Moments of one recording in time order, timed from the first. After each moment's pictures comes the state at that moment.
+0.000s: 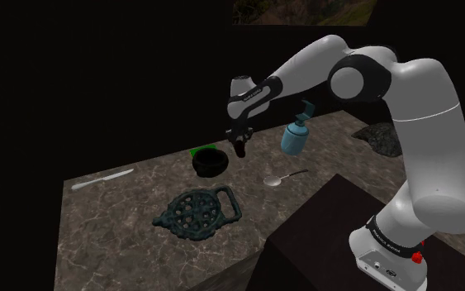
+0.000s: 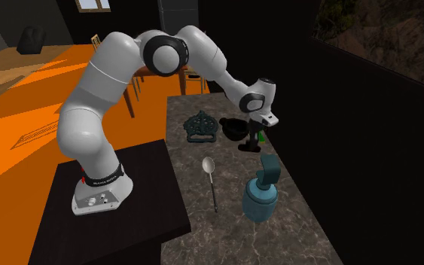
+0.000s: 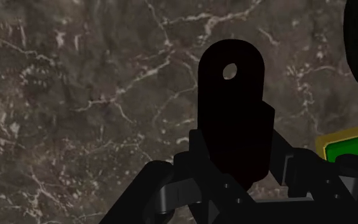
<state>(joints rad) 0.12 0.73 -0.10 -1.66 0.05 2.30 0.49</state>
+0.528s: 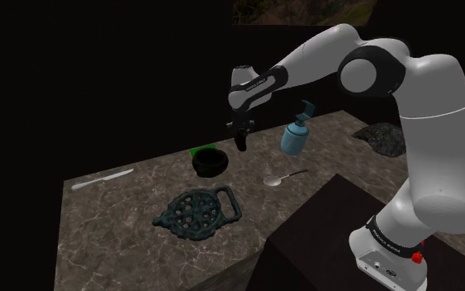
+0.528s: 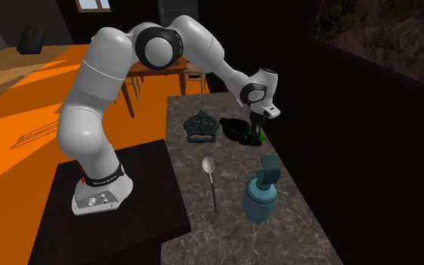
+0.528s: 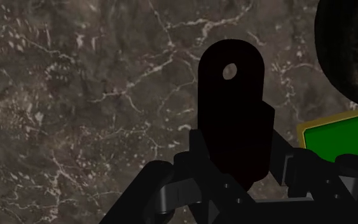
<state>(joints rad) 0.12 0.65 -0.11 -1.67 0.04 2.24 0.49</state>
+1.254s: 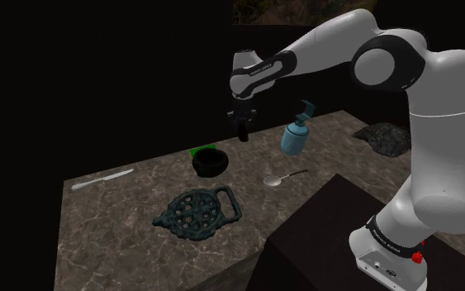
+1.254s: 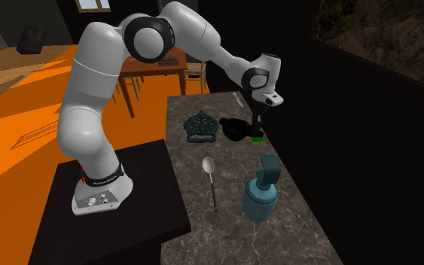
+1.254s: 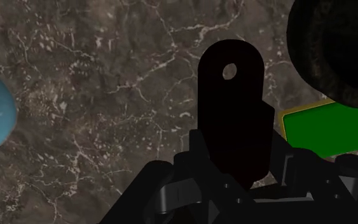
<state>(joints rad) 0.13 0.56 -0.11 -1.67 0.03 2.13 0.49</state>
